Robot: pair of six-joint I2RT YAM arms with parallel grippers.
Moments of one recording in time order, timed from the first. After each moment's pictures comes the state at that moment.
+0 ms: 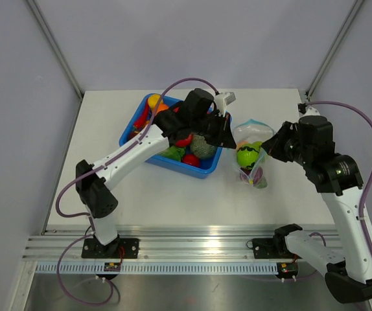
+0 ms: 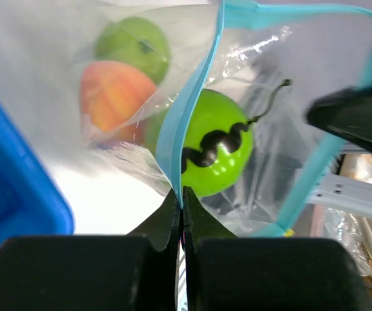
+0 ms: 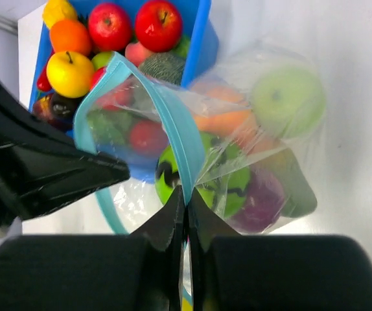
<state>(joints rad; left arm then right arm) -0.84 1.80 1.84 -0.65 0.45 -0.51 0.29 0.96 1.36 -0.97 -0.02 0.61</state>
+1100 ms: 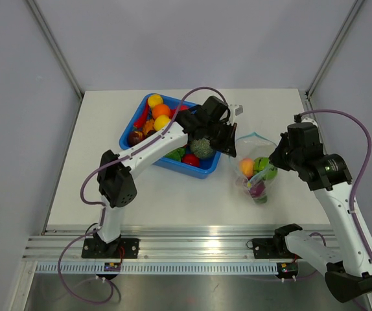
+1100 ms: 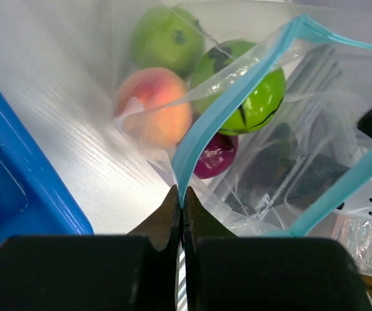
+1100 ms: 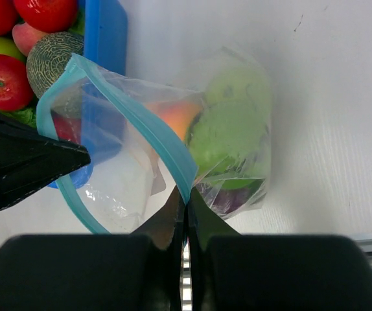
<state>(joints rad) -0.86 1.99 1.97 -0.77 0.41 -0.47 0.29 0.95 1.25 -1.05 0.17 0.58</state>
